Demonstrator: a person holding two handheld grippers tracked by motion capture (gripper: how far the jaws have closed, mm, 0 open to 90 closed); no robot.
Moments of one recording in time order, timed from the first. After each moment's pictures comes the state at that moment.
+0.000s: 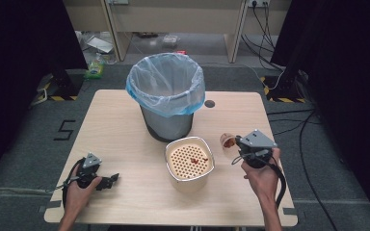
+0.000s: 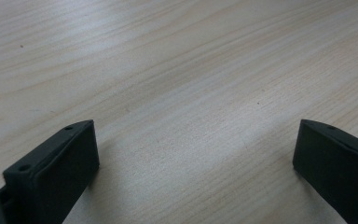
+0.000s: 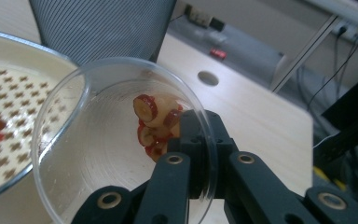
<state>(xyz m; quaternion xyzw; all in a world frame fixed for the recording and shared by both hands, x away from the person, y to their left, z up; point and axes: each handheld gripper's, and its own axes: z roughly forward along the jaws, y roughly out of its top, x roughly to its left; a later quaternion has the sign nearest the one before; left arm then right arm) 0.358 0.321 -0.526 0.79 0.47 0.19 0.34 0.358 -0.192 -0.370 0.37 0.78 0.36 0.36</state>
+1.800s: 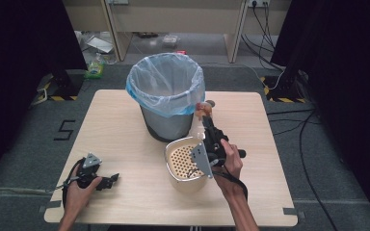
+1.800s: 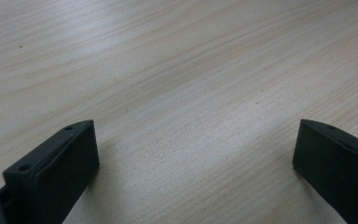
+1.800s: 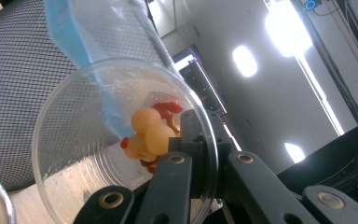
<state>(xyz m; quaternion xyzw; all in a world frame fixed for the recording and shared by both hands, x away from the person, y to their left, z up) 0.358 0.321 -0.526 0.79 0.47 0.19 0.35 0.350 -0.086 -0.375 0.09 0.66 0.28 0.69</state>
